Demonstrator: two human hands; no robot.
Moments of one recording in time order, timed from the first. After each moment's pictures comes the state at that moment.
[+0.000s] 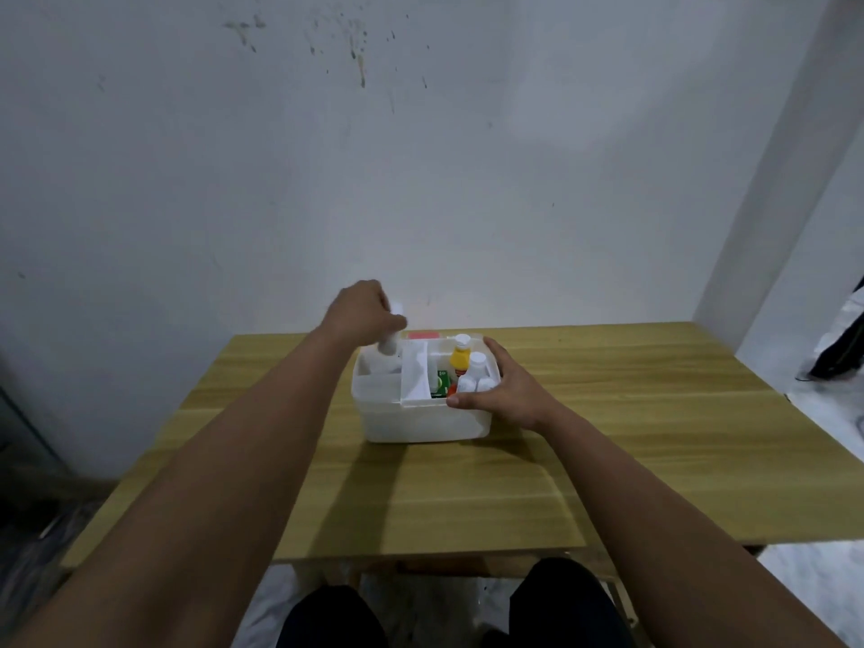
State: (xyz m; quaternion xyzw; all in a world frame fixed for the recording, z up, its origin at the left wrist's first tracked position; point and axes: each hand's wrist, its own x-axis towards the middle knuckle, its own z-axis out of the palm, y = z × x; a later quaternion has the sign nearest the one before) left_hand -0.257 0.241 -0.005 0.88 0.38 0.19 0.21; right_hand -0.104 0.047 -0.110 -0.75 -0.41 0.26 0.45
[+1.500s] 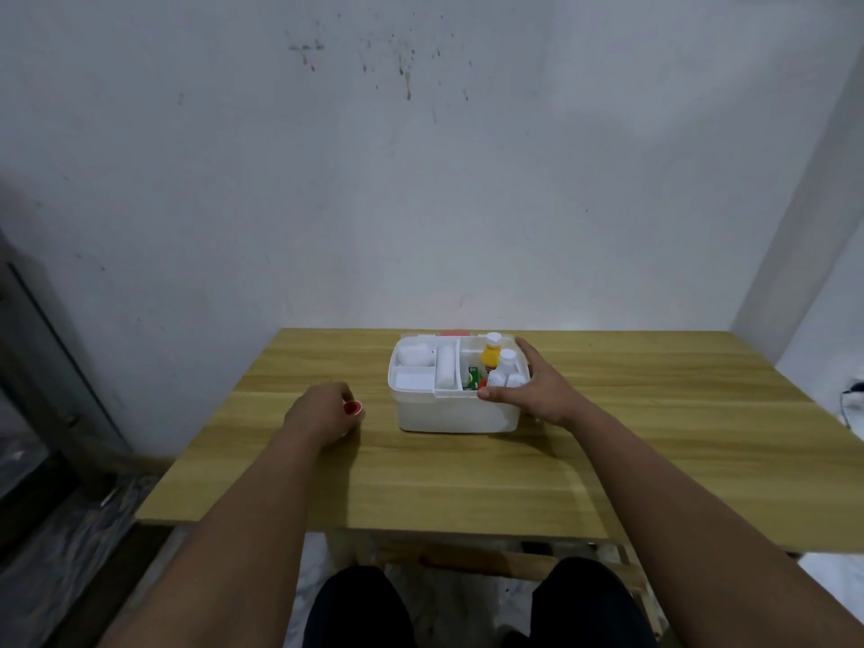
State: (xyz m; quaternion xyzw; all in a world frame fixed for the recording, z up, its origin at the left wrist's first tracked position) left_hand -0.377 0.260 -0.128 0.84 0.51 0.07 0.17; right_hand -0.110 0.040 -0.103 -0.74 -0.41 0.26 0.46
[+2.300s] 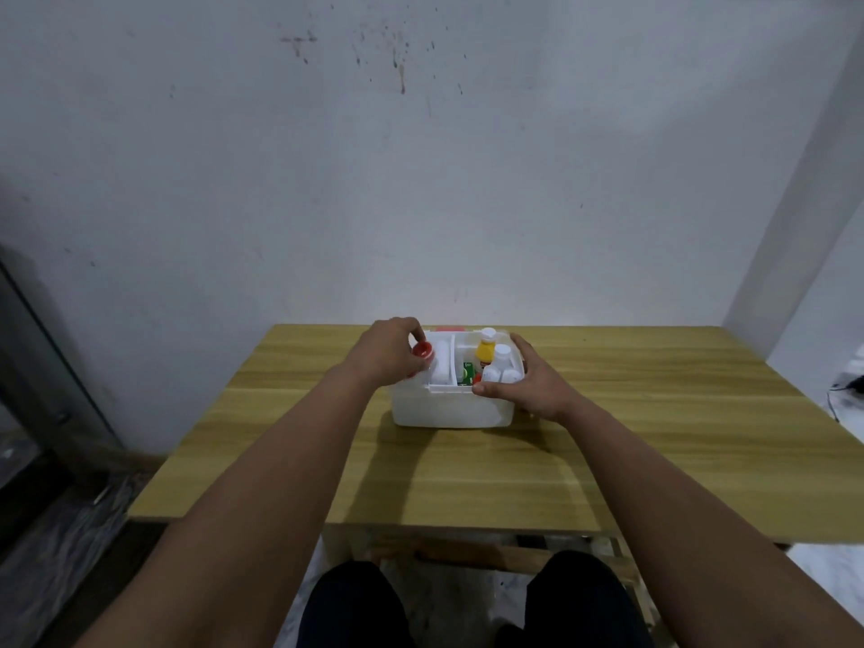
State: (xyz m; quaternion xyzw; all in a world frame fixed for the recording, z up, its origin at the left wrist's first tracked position) left_hand -0.298 0.212 -0.046 0.90 0.34 0.15 0.22; right_hand -0.110 0.040 -0.104 -0.74 -0.42 0.26 0.46
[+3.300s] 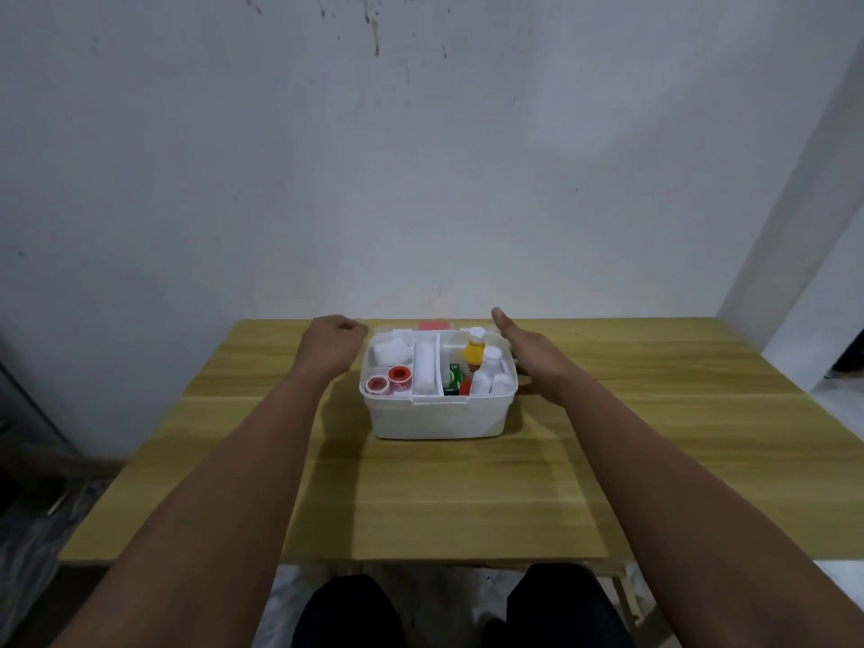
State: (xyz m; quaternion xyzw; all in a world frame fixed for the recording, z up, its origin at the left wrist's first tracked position) left_hand -0.294 0.273 -0.072 0.74 0.47 0.26 0.40; right_hand -0.075 0.079 -0.083 -0.75 -0.25 0.34 0.51
